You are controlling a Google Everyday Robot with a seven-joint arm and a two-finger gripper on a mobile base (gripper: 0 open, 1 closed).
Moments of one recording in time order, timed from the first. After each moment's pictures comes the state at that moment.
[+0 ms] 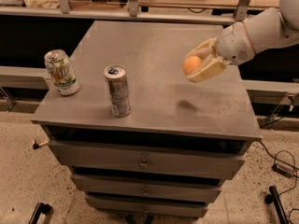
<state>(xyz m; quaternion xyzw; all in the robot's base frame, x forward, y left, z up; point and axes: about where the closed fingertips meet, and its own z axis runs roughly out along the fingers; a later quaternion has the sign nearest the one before) 0.594 -0.127 0.898 -0.65 0.62 0.23 0.38</state>
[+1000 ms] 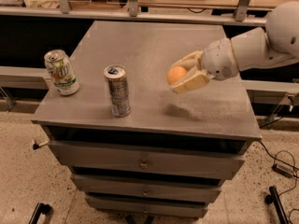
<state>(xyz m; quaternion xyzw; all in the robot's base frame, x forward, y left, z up) 0.566 -0.080 0.887 -0.61 0.62 0.28 0.40</state>
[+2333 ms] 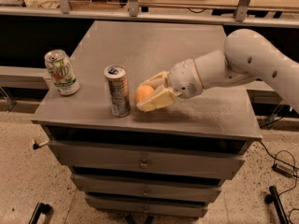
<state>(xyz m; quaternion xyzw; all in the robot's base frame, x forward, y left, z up) 0.530 0.007 0.852 -0.58 0.61 0.39 0.37</state>
